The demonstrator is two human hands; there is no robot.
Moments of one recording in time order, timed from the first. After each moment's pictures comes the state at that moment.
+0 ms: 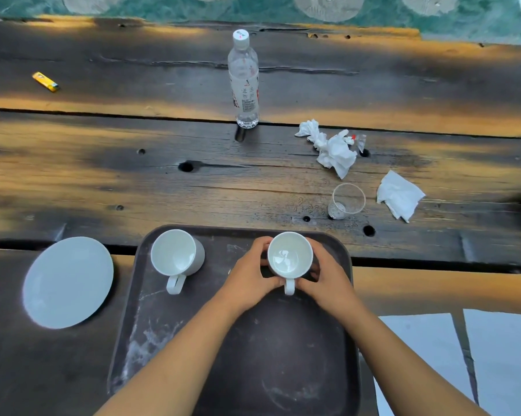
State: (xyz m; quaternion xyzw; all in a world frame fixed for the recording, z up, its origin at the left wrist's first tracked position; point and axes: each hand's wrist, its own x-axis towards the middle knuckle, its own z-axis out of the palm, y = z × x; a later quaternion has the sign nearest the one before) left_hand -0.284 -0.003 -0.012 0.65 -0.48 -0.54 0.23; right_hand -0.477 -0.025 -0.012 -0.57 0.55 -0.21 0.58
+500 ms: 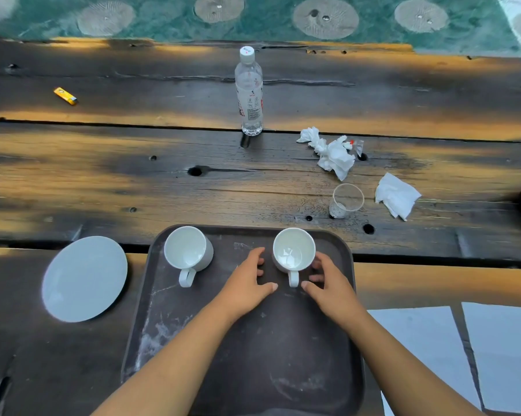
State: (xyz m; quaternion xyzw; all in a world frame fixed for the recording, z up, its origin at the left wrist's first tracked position) left_hand -0.269 0.023 -0.010 0.68 -0.48 -0.53 0.14; right_hand -0.481 0.003 -0.015 -0.57 0.63 -0.13 0.51
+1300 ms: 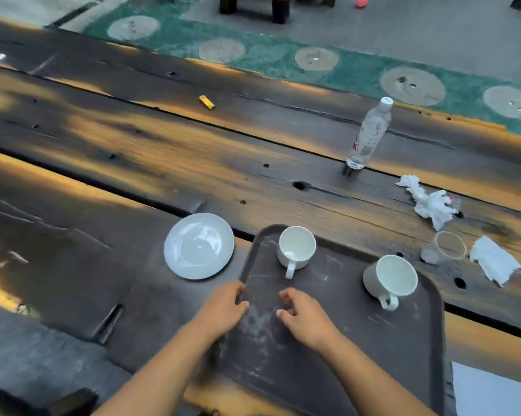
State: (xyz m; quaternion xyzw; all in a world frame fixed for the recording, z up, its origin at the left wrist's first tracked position) left_hand -0.092 0.159 0.022 0.79 -0.44 -0.40 0.12; right_hand -0.283 0.082 0.008 -0.74 0.49 0.07 0.46
